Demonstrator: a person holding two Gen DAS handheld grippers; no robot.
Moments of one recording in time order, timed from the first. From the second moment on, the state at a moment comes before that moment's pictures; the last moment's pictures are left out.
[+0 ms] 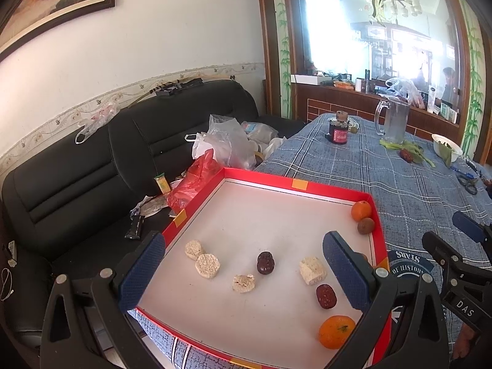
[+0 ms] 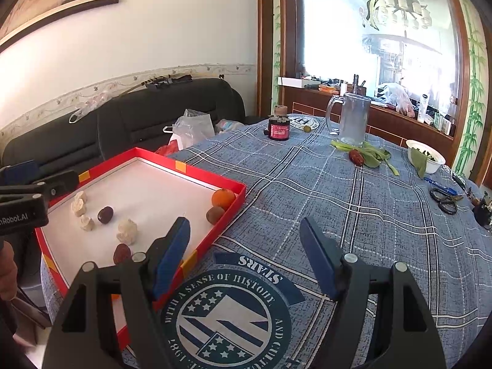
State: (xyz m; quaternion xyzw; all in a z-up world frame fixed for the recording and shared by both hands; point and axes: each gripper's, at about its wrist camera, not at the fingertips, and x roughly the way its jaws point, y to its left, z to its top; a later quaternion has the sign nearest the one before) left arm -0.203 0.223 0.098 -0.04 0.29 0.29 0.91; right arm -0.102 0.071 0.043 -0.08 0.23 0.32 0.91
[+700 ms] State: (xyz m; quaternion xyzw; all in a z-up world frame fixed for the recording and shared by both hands) left arm -0.212 0.234 0.105 -0.06 0.27 0.27 0.92; right arm -0.113 0.075 0.050 -0.07 0.22 0.32 0.92
